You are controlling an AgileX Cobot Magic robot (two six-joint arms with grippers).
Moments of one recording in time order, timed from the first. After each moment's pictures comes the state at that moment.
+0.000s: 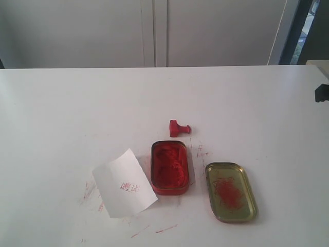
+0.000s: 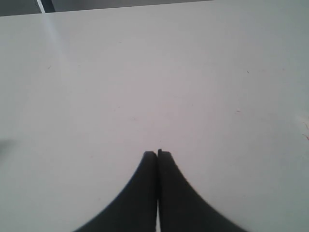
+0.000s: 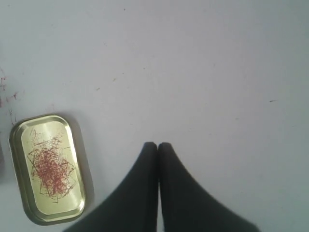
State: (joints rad) left arm 0.04 0.00 0.02 -0.10 0.39 0.15; right arm -0.15 1.34 -1.00 0.17 0.91 -0.02
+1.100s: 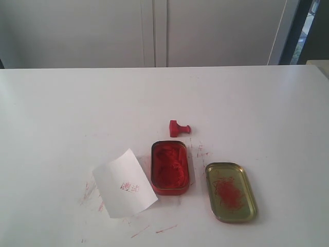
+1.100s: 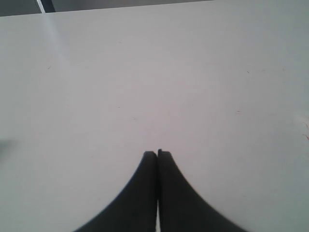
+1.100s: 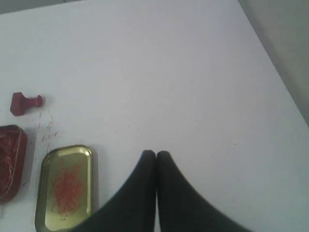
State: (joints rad) left arm 0.04 0.00 0.02 -0.10 0.39 0.15; right arm -0.16 0.57 -0.70 0.13 0.84 -0.02
